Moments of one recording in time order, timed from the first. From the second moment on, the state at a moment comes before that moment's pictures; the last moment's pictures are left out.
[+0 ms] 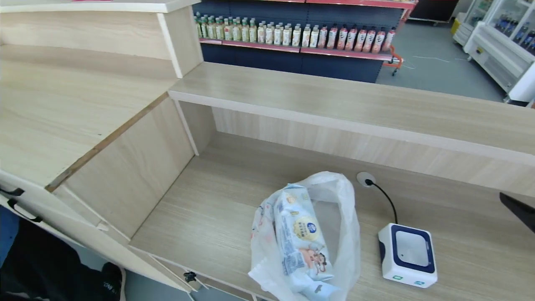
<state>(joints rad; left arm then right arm) 0.00 0.00 0.00 0.00 -0.02 -0.01 -0.06 0.90 -0.51 -0.28 0.00 -0.61</state>
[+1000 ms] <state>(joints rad) -0.01 0.00 0.00 0.00 -0.02 -0.01 -0.45 1.00 -0.35 -0.17 -0.05 -0.46</state>
